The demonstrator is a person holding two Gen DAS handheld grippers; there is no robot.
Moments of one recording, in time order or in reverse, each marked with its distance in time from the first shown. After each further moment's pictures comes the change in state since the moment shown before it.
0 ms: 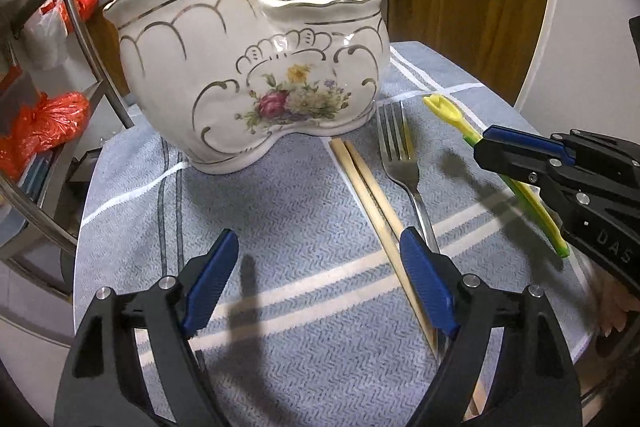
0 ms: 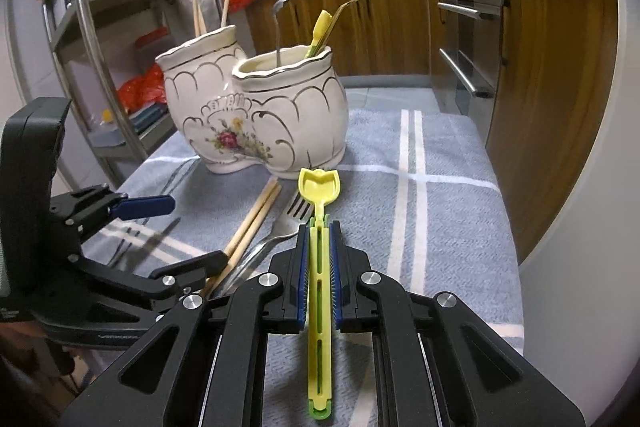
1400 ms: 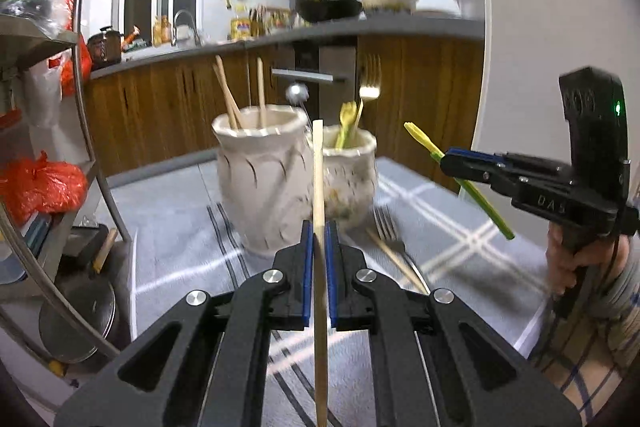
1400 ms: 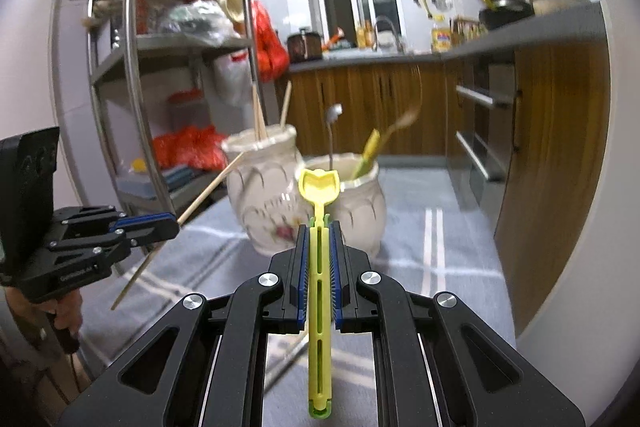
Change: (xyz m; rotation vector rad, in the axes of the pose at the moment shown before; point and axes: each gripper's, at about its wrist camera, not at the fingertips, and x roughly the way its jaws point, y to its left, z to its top) left arm -0.098 0.076 -0.023 0.018 -0.447 -0.186; right arm -0.048 0.039 0.024 -0.088 -0.327 0.044
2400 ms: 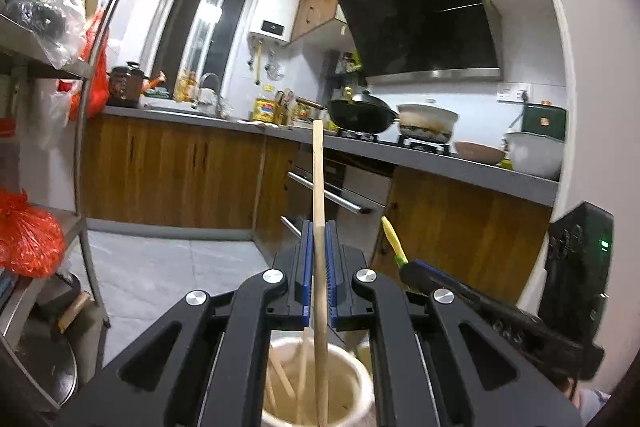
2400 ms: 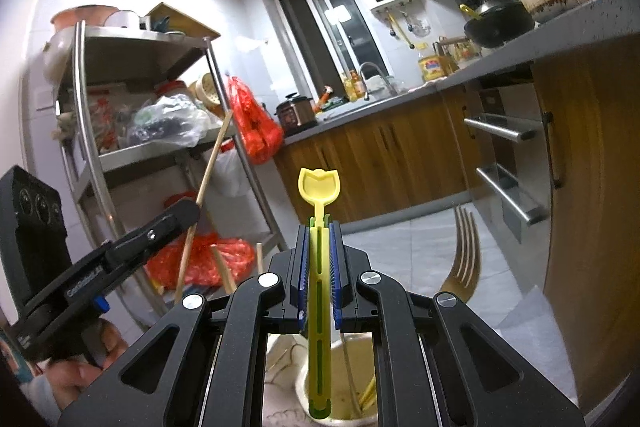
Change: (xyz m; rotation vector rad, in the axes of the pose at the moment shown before) left arm 0.077 0.058 0.127 -0.180 -0.340 0.017; right arm 0.104 -0.036 0.088 0.247 -0.201 0.066
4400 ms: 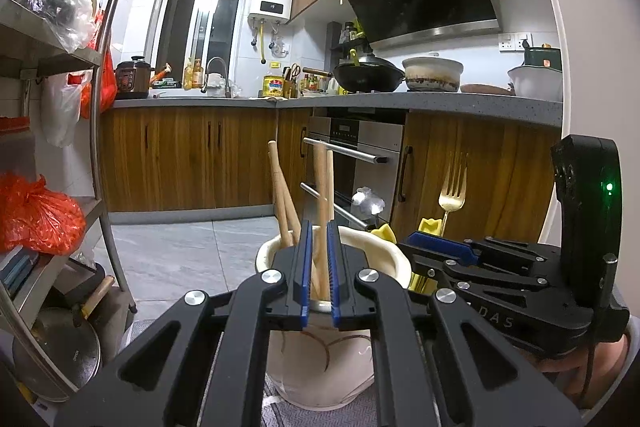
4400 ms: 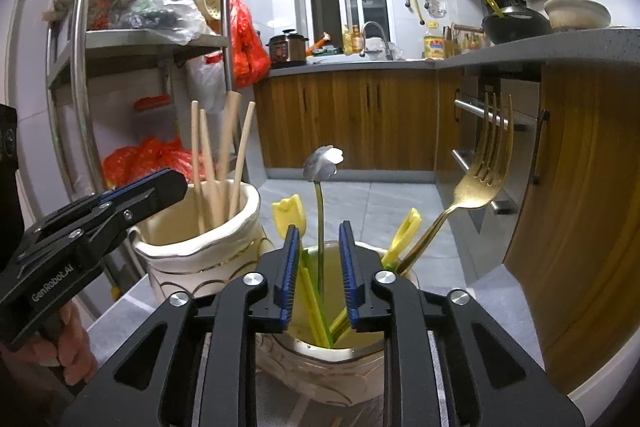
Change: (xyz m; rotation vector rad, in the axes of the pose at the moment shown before) left arm -0.021 0.009 -0.071 0.091 0.090 0.043; right arm 0.009 0.025 -0.054 -0.265 0.197 -0.148
